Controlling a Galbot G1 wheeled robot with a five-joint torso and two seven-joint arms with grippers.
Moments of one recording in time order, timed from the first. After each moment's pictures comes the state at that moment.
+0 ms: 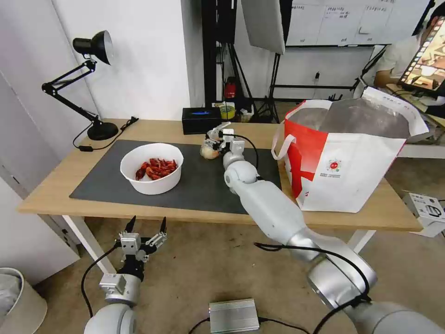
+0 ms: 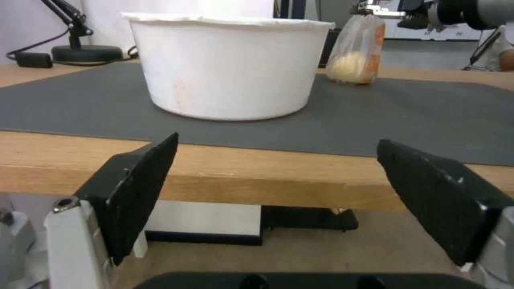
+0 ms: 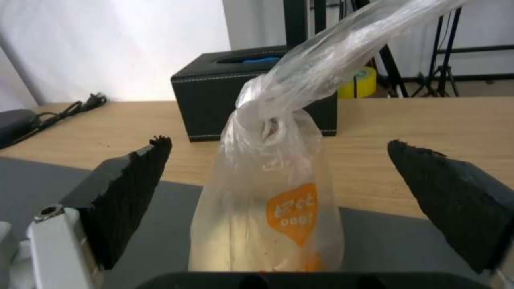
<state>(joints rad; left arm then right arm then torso) 1.56 -1.52 -0.65 -1.96 -0.14 -0.12 0.15 -0.21 1.57 -0.18 0.84 0.66 -0.07 0.26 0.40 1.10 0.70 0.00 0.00</state>
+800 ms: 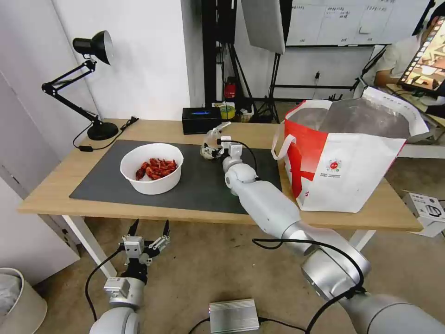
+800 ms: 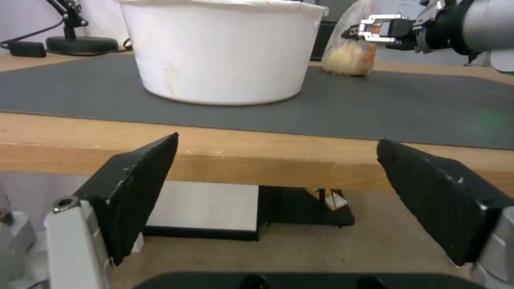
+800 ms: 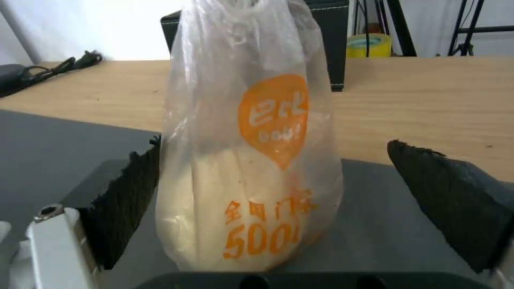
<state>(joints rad) 1.57 -1.55 -0.64 -1.94 -0.12 -0.15 0.16 -0.19 1.57 -0.21 0.70 0.68 -0.03 0.15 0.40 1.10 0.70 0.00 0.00</state>
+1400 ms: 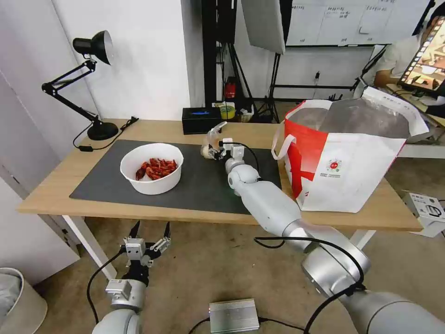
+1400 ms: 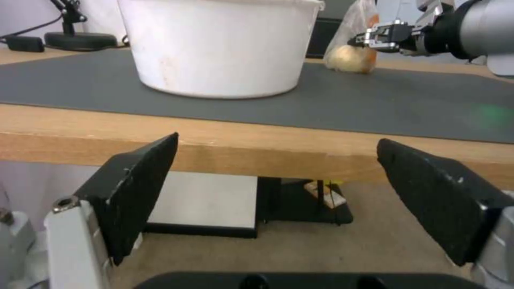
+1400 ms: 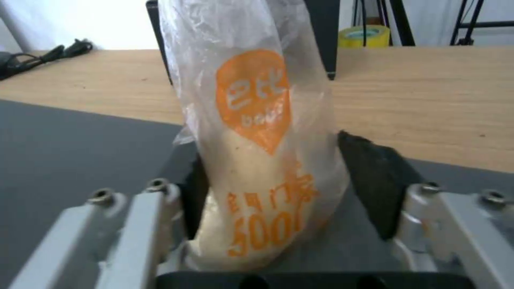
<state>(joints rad) 1.58 -1.56 -0.64 -1.94 -0.10 -0.15 0.16 -0.18 1.57 -0.21 0.64 0.68 -0.02 0.12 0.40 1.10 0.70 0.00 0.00</state>
